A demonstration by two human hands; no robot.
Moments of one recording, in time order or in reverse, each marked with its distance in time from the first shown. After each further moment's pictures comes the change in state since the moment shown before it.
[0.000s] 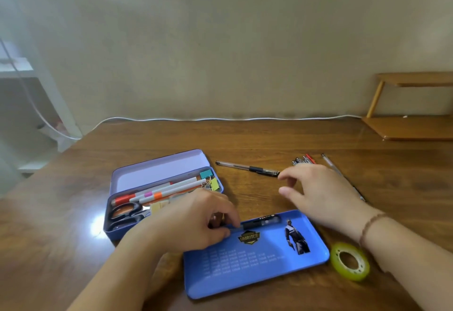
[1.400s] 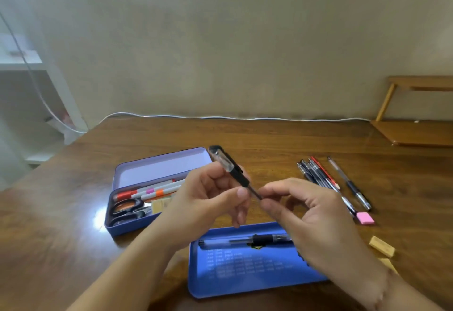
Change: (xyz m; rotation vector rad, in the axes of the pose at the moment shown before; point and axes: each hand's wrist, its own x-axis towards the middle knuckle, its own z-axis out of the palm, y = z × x) left_hand 0.007 0.019 0.010 -1.194 0.331 0.264; right_hand -0.039 -0.061 -0.009 0.728 0.220 -0.071
